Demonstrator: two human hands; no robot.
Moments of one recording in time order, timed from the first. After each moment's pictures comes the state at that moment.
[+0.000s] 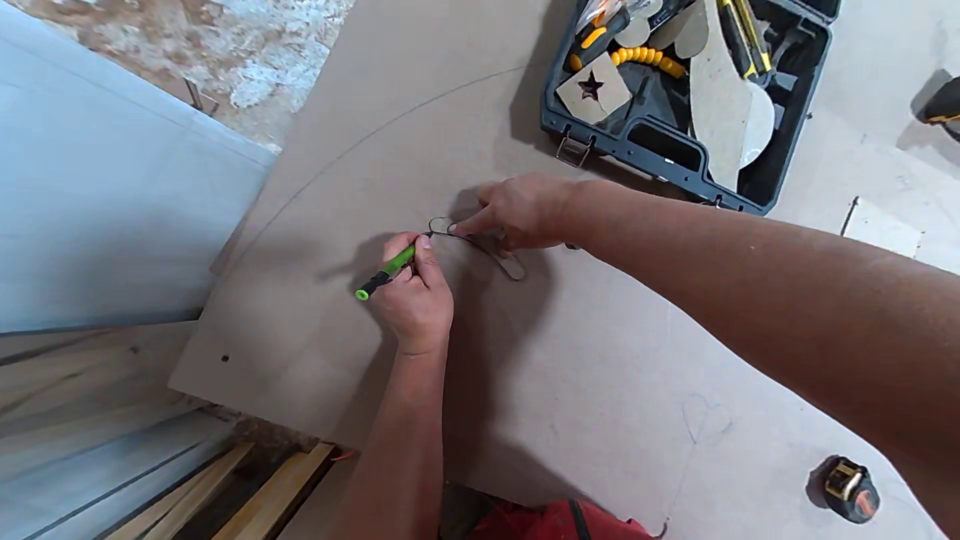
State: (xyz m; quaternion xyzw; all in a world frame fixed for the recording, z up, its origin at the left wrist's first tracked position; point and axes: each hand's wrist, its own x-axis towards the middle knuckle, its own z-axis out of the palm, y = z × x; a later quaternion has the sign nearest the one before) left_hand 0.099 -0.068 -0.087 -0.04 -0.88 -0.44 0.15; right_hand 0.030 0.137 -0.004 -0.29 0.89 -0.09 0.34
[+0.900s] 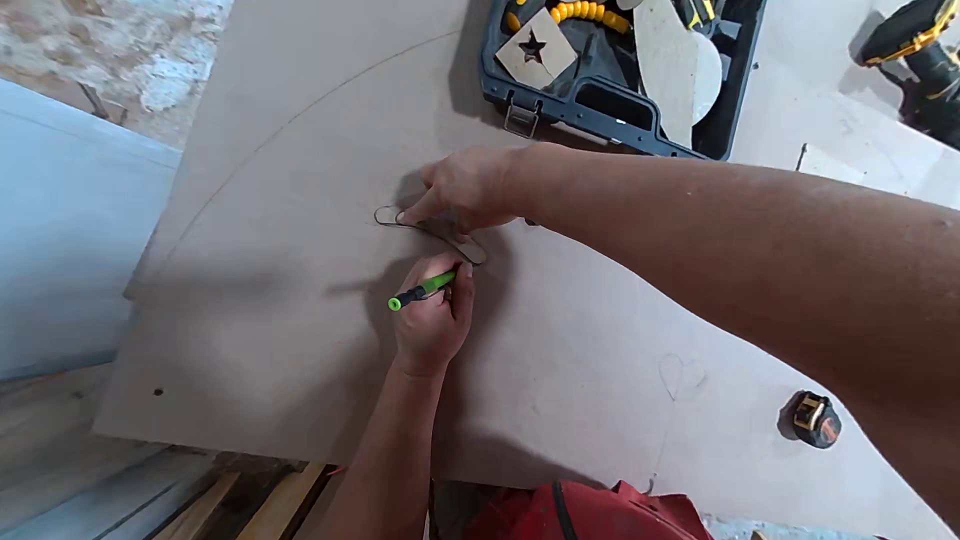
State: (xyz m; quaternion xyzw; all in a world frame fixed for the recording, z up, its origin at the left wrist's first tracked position) left_hand 0.142 -0.047 -0.085 -0.27 -0.84 -0.46 0.06; right_hand 0.032 0.136 -0.001 -0.30 0.89 -0.08 0.33
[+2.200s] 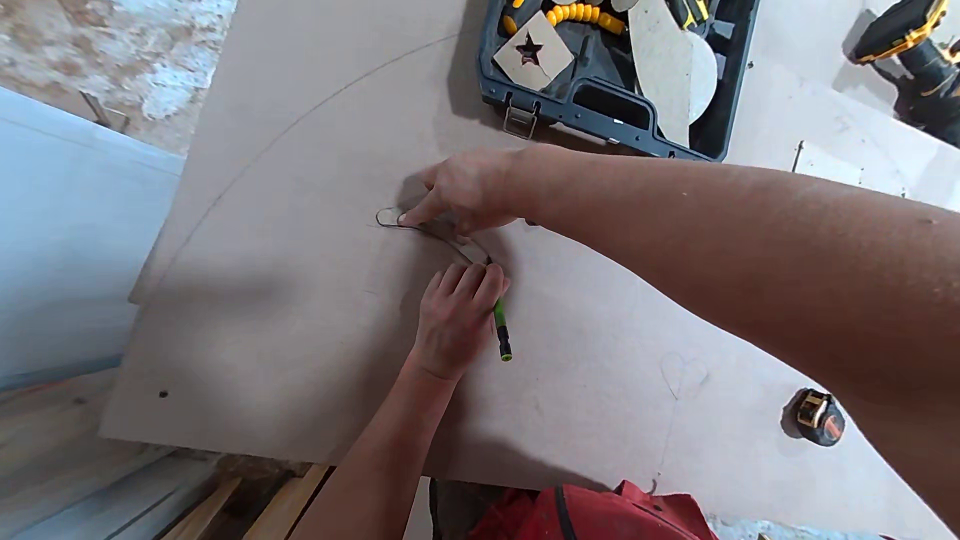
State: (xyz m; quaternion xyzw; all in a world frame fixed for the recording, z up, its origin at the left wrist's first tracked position) left_hand 0.149 -0.036 -0.080 -0.44 -0.84 -0.29 0.11; right_hand 0.032 0.137 -0.002 -0.30 0.89 -0.08 0.33
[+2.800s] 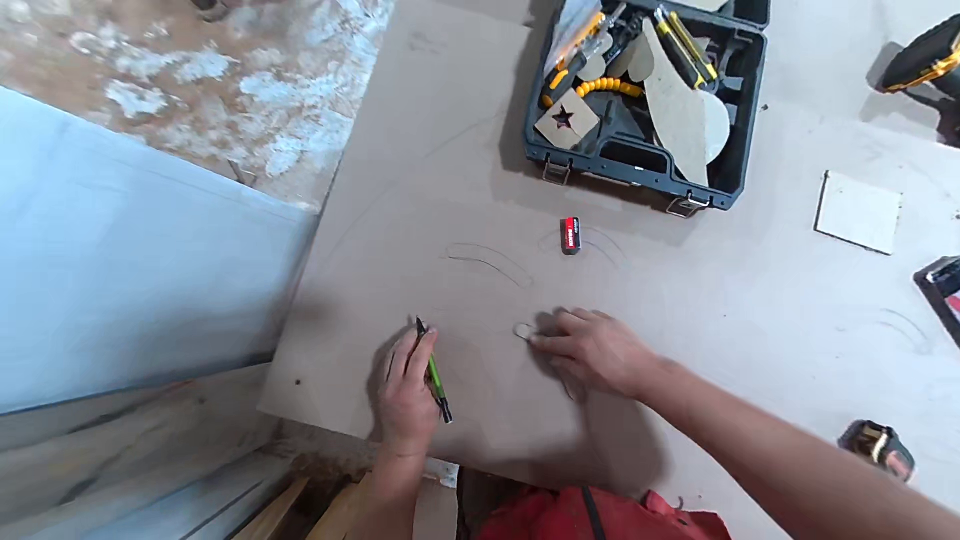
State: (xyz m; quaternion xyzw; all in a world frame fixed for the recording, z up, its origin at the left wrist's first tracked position) left_hand 0.167 -0.186 -0.077 -0.24 -0.93 -0.26 0.06; right_hand 0.244 0.132 -0.028 -0.12 0.95 -0.25 0.17
